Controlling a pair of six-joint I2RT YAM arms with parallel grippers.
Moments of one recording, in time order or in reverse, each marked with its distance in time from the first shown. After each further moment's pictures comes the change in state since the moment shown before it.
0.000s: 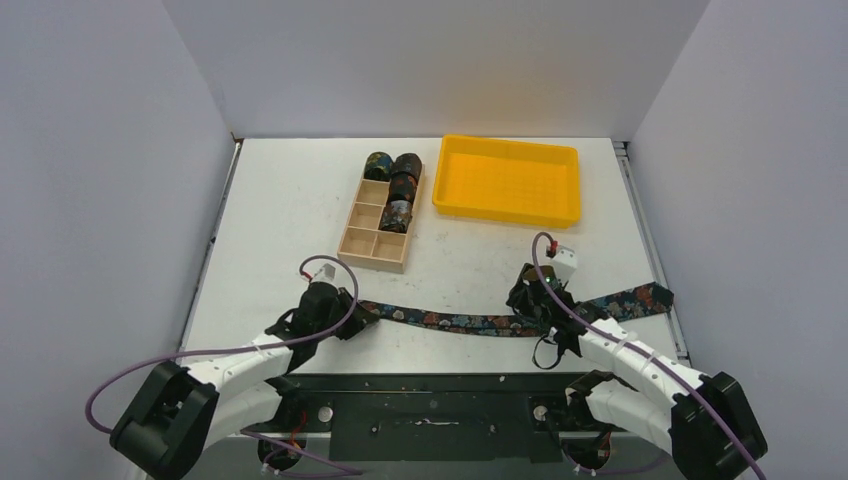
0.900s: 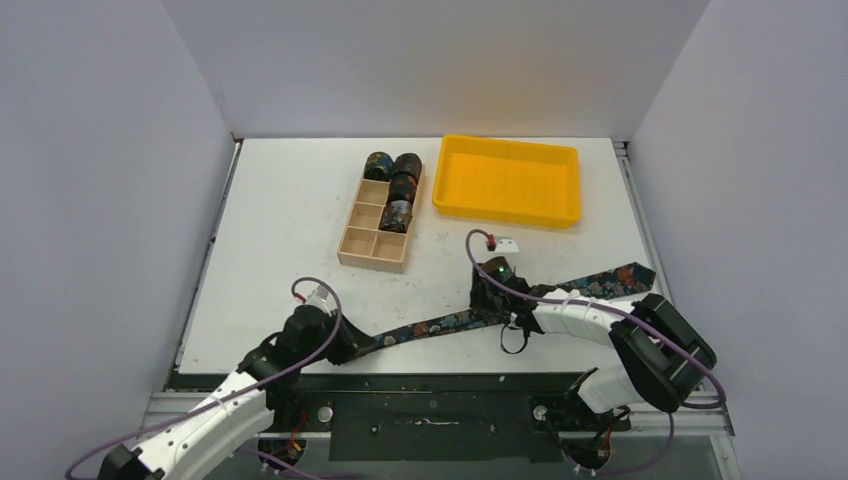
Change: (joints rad) left arm -0.047 -0.607 -0.056 -0.472 0.075 -0.121; right arm 0.207 0.443 0.195 0.206 -0.069 -0.231
